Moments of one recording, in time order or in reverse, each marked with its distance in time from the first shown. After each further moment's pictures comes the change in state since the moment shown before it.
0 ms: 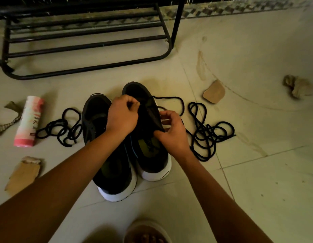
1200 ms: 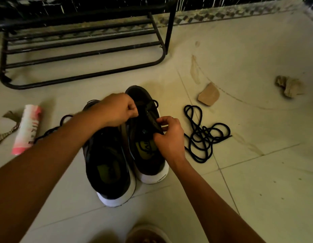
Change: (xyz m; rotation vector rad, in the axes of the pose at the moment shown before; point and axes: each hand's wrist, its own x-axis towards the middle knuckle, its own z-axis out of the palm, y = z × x) left_hand 0.023 0.034 -0.043 0.500 -0.566 0.229; right_hand -0.008 -0.008 0.004 -0.009 0.160 0.074
